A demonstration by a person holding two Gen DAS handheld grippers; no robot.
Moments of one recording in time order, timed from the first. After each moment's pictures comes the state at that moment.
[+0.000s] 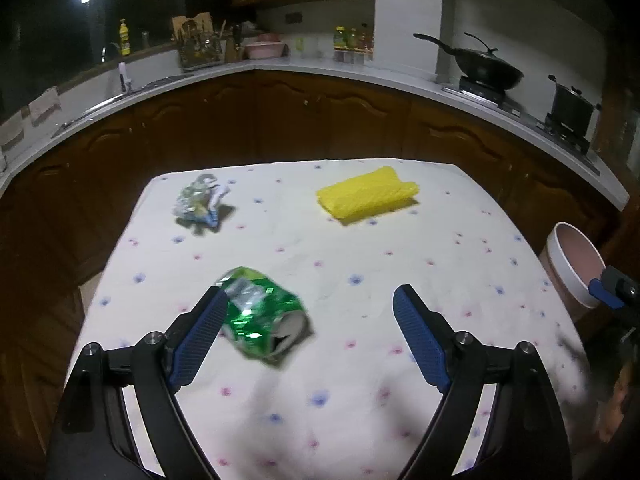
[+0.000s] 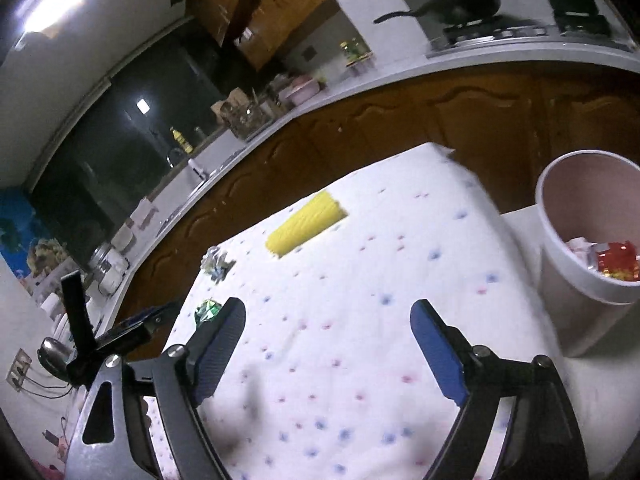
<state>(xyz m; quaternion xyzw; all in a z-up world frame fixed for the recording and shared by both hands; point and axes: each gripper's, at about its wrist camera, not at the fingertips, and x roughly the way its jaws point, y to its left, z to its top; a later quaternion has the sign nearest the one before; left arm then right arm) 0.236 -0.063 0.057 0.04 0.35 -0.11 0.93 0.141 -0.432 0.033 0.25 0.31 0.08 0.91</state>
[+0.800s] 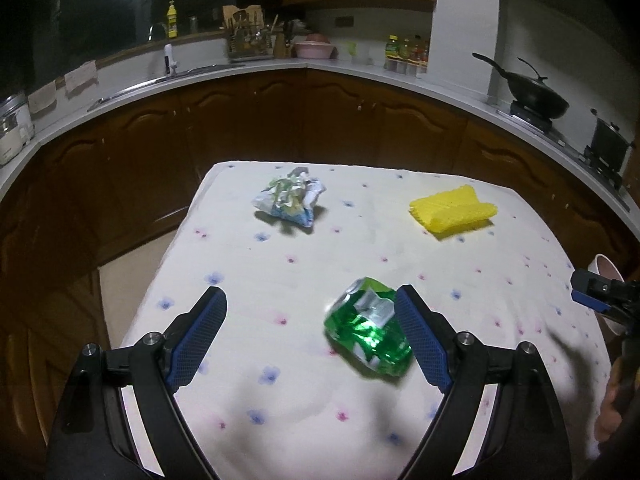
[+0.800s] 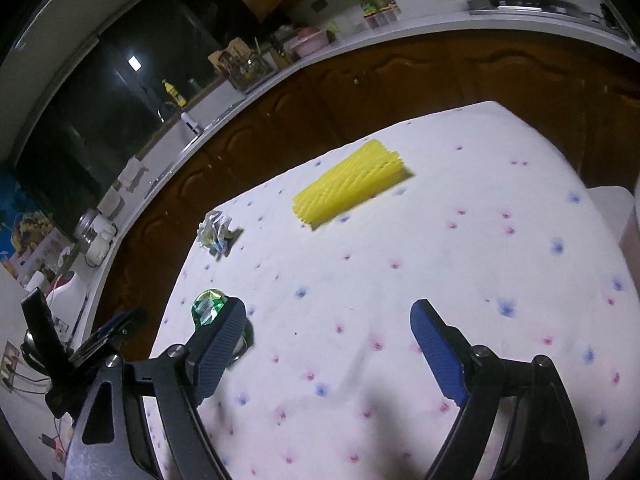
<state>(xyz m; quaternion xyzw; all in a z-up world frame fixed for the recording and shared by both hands) 0.272 0.033 0.039 0.00 0.35 -0.05 0.93 0.242 -0.334 0.010 0.22 0.39 0.09 0.89</state>
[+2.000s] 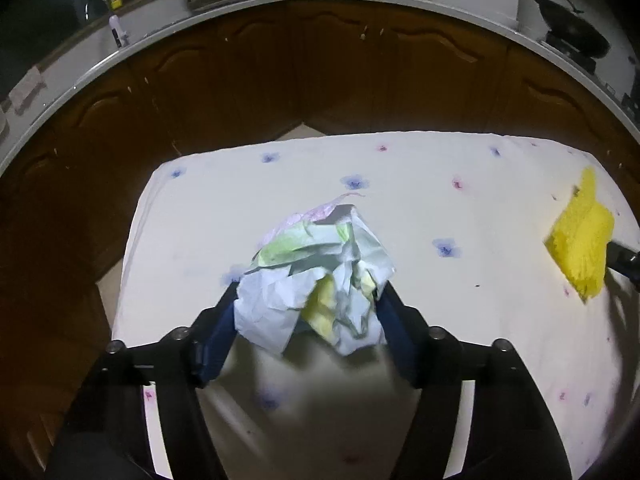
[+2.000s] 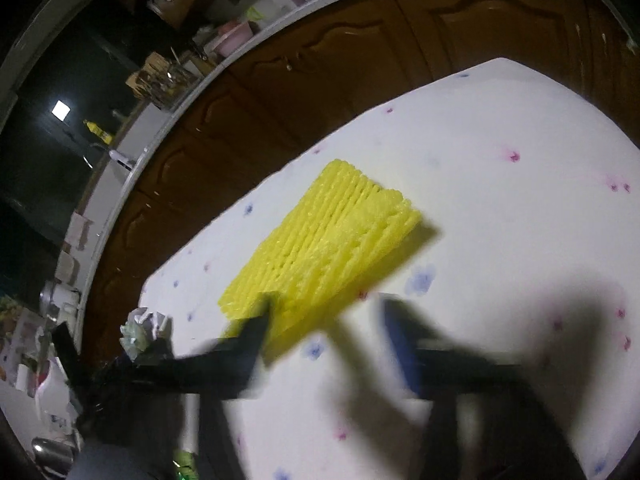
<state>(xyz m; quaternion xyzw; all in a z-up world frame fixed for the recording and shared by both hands) 0.499 0.020 -0.041 0.09 0.45 -0.07 0.88 0.409 -0.342 -0.050 0.30 0.43 -0.01 0.85</state>
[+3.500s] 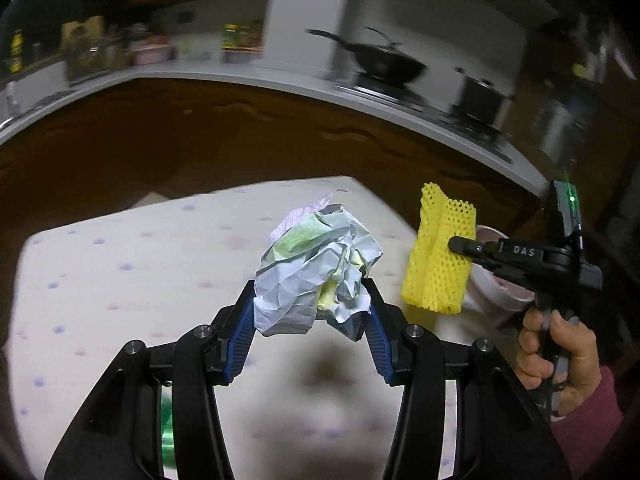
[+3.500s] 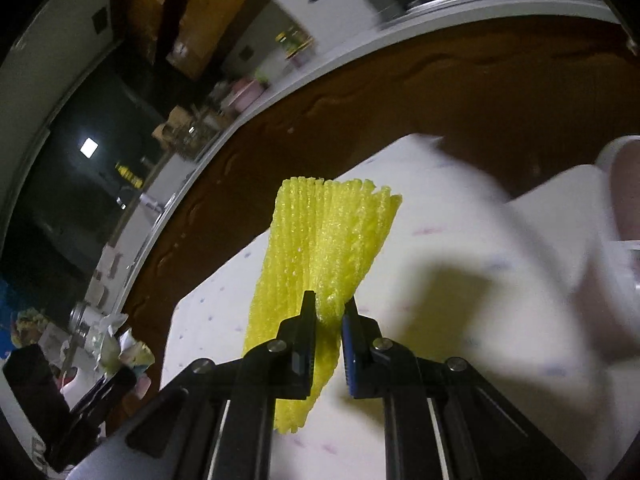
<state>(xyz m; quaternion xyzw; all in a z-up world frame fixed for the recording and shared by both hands) 0.308 -0.151 0.081 0.03 0.36 -0.33 0.87 0.249 -0.467 0.018 0.33 0.34 -0.01 0.88</state>
